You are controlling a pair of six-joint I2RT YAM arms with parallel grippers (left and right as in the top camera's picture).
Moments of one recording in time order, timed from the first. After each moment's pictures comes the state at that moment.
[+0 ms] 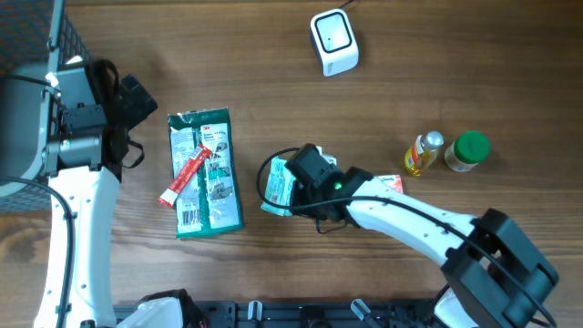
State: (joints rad) left arm 0.15 1.33 1.20 -0.68 -0.24 -0.45; right arm 0.81 1.68 0.93 -0.48 -0.11 0.96
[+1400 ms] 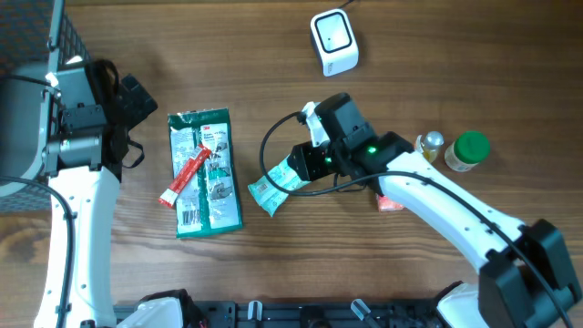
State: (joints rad) left arm 0.15 1.33 1.20 -0.68 -0.24 -0.45; right arm 0.62 1.61 1.08 -0.48 -0.29 0.29
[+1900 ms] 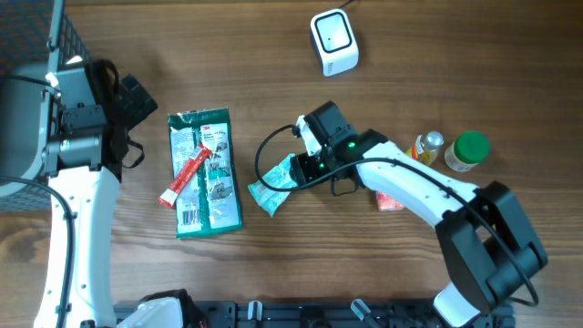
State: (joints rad) left arm 0.15 1.33 1.20 -0.68 -0.24 -0.45; right arm 0.62 1.79 1.08 -0.48 -0.26 0.23
